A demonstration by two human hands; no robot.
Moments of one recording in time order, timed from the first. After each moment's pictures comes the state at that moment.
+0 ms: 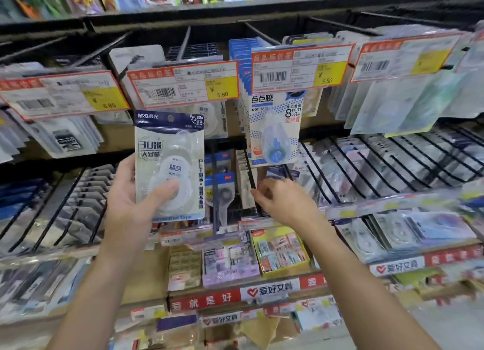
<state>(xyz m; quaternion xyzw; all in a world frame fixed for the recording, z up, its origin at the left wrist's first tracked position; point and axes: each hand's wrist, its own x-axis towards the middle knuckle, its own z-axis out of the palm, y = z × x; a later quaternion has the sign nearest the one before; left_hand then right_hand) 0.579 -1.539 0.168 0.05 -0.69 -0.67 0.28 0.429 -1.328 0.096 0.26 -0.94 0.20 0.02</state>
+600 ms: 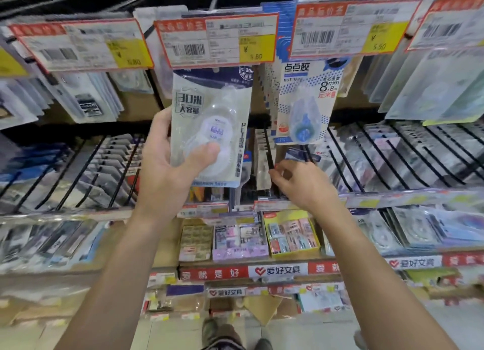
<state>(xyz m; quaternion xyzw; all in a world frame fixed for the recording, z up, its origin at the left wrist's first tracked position) 0.575 -1.512 0.190 0.00 -0.70 -0.65 0.30 0.431 -1.330 0.099 0.26 -0.94 0.23 0.01</state>
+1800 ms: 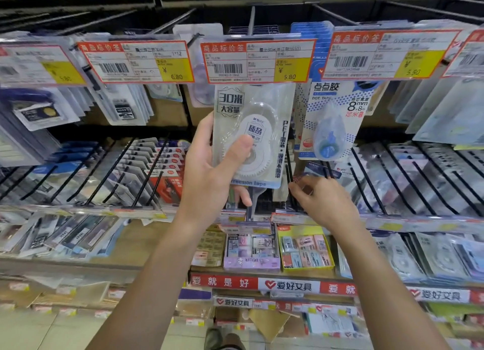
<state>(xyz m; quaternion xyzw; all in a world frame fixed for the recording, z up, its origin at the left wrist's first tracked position) 0.566 -1.495 0.192 0.01 -0.64 -0.71 0.29 0.433 -1.329 0.098 0.22 -0.94 0.25 -0.01</state>
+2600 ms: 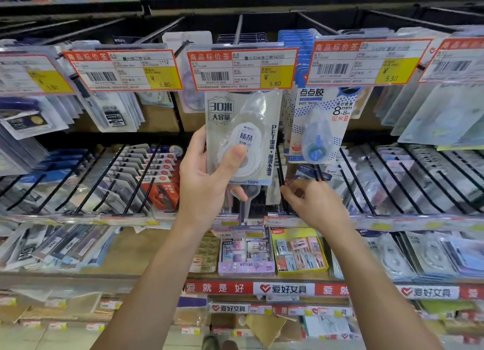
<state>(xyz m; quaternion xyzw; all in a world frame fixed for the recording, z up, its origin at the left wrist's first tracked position) 0.555 -1.494 0.178 0.01 -0.64 -0.70 0.32 0.434 -1.330 0.101 0.22 -0.94 0.26 -0.03</state>
